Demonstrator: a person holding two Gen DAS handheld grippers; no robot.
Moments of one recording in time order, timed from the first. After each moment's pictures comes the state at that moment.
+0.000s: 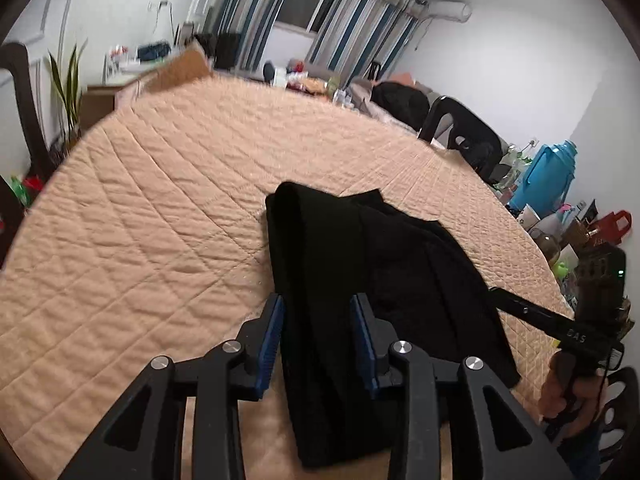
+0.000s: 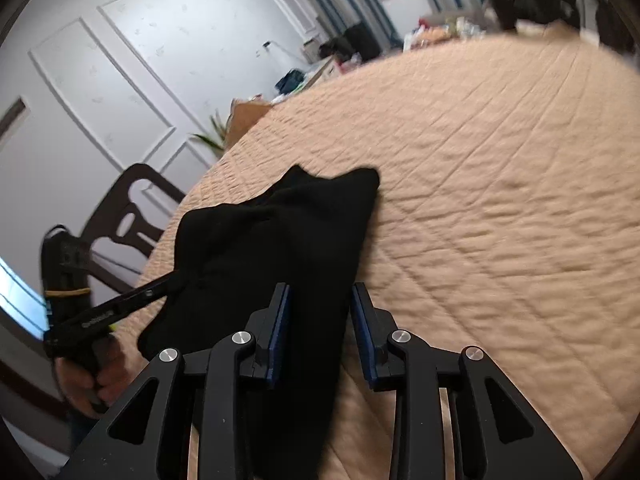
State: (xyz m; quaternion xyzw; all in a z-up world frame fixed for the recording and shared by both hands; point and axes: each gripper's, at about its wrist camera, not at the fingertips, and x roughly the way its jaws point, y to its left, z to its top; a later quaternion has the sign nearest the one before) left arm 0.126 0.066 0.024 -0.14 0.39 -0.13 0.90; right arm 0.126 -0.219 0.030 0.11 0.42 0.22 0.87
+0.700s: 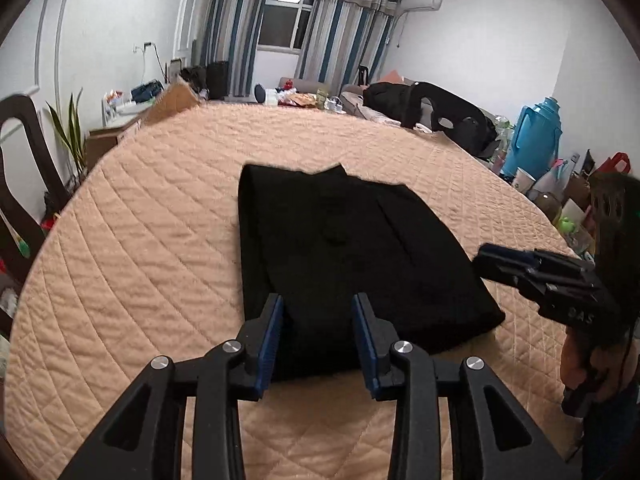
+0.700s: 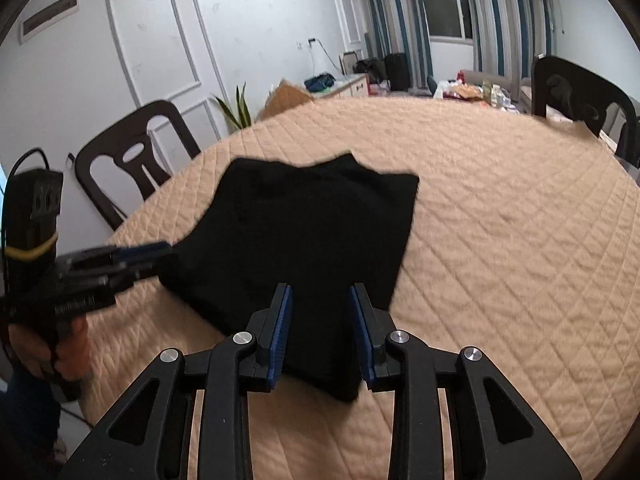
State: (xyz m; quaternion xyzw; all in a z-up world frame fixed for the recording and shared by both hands) left arm 0.080 0.027 0.035 -0.06 0.36 -0.11 0.92; right arm 0.084 -0.172 0.048 -0.04 0.38 0.24 0.89
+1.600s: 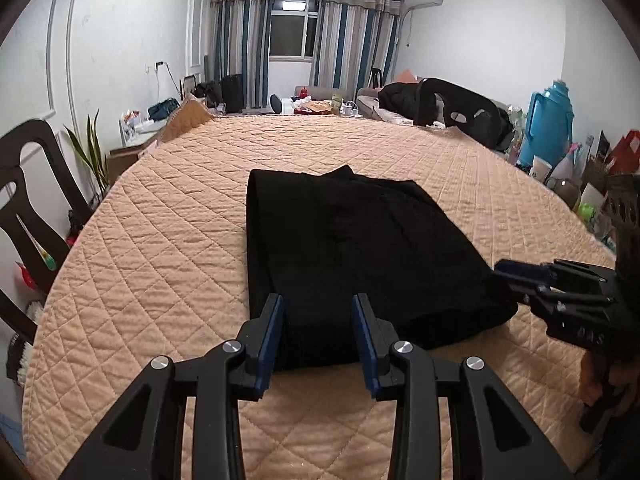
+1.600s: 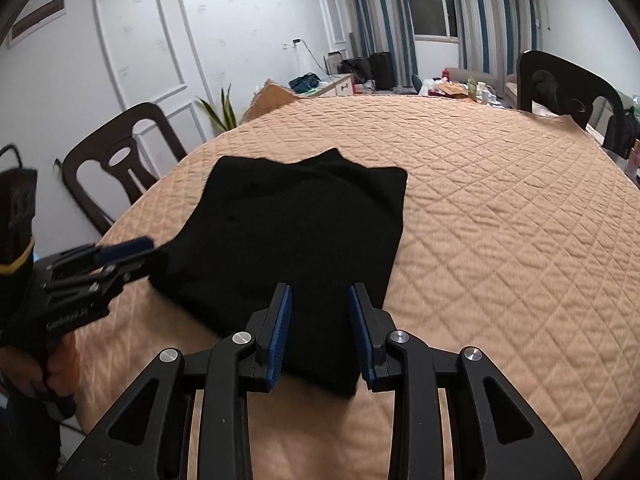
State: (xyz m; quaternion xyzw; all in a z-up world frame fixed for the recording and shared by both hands) left arm 0.061 0.010 0.032 -0.02 0.35 -0.07 0.93; right arm 0.064 -0.182 0.035 -0.04 0.40 0.22 0.89
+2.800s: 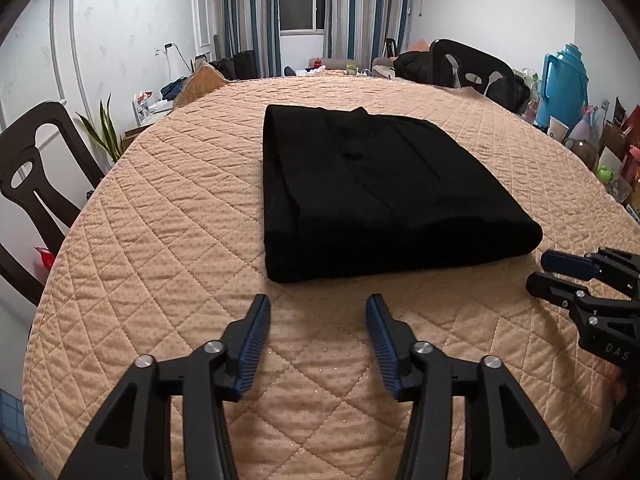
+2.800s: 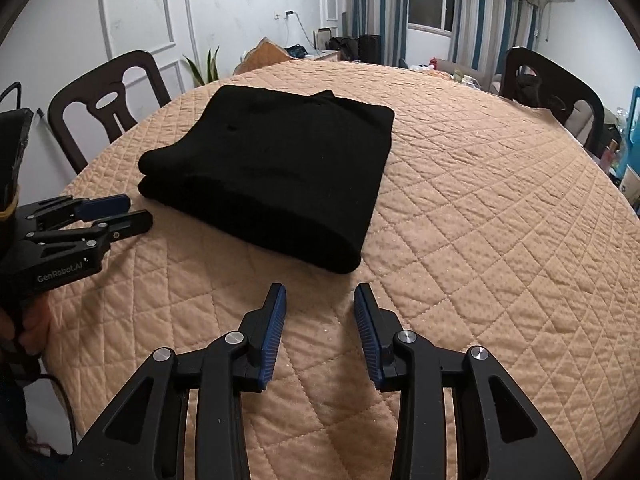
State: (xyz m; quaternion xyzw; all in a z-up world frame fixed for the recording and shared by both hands) left arm 0.041 0.008 0.003 0.01 0.40 -0.04 0.91; right arm 0.029 -0.177 0.012 -0.10 0.42 0.16 0.89
